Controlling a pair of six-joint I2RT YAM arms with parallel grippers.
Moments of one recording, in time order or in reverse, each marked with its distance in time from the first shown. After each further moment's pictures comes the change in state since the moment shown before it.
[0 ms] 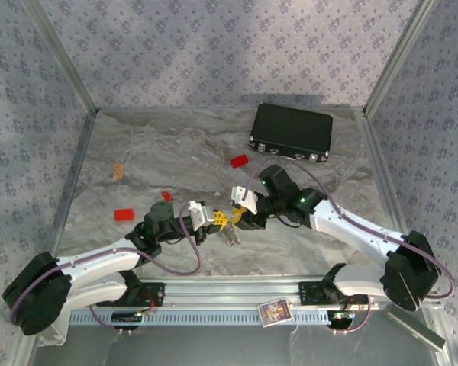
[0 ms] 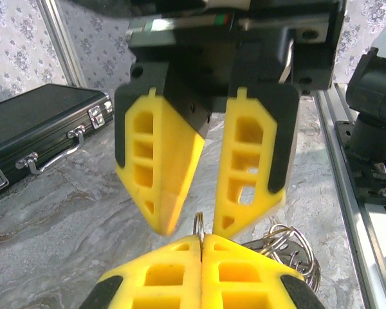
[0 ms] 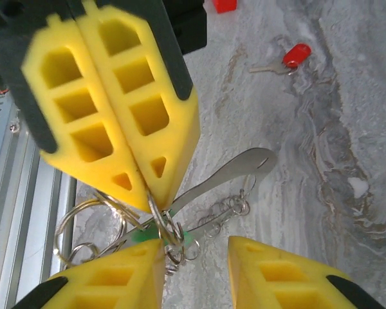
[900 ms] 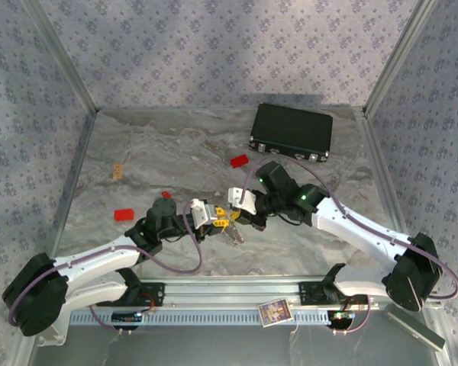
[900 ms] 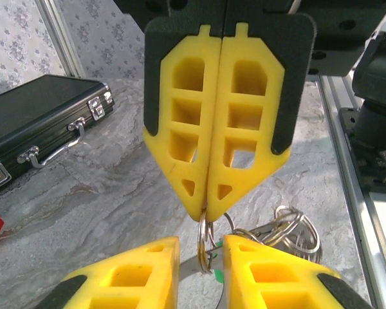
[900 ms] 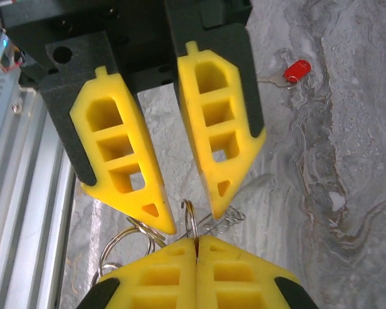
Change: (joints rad) left arm 0.002 -0.013 0.073 -0.156 -0.004 0.061; right arm 0.058 0.015 0.134 -0.167 0.081 -0.128
